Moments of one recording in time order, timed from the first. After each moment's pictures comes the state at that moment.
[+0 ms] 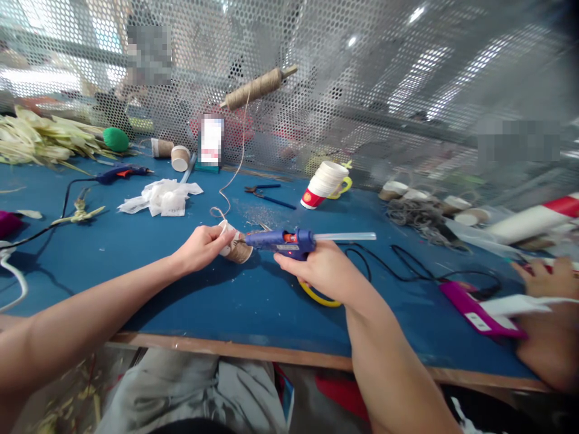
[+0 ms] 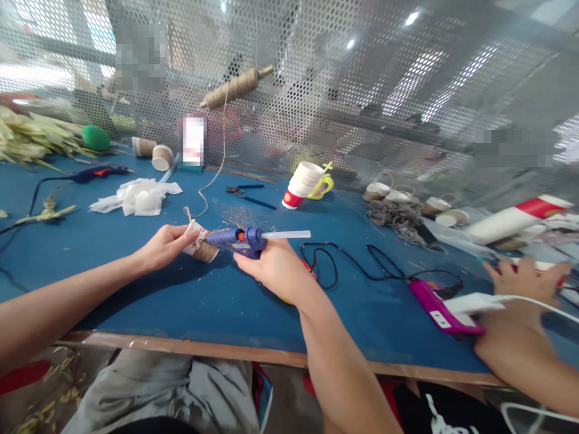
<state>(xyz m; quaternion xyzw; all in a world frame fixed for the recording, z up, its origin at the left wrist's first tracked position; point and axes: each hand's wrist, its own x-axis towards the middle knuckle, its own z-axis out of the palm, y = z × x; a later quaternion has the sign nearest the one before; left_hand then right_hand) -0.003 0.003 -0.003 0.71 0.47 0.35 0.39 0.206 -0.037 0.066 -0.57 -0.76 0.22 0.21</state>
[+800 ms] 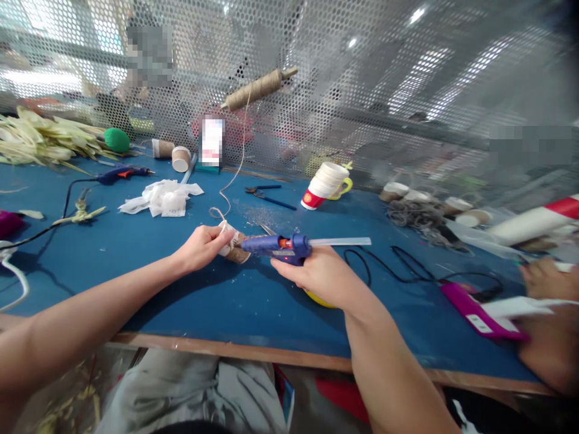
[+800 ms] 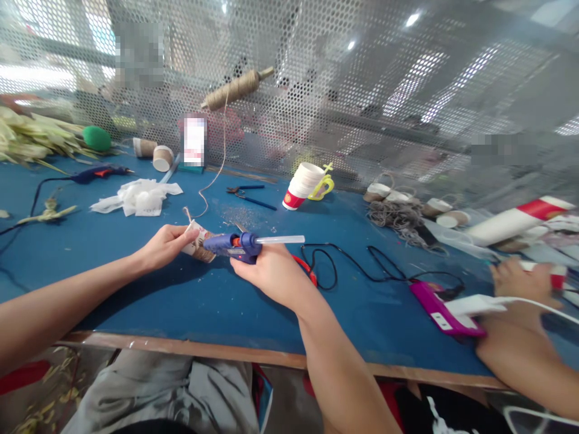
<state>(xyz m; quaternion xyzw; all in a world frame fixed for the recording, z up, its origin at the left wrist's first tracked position) -0.002 0.004 -0.002 0.68 0.47 0.36 0.43 0.201 -0.042 0.067 -0.56 -0.78 0.21 0.18</state>
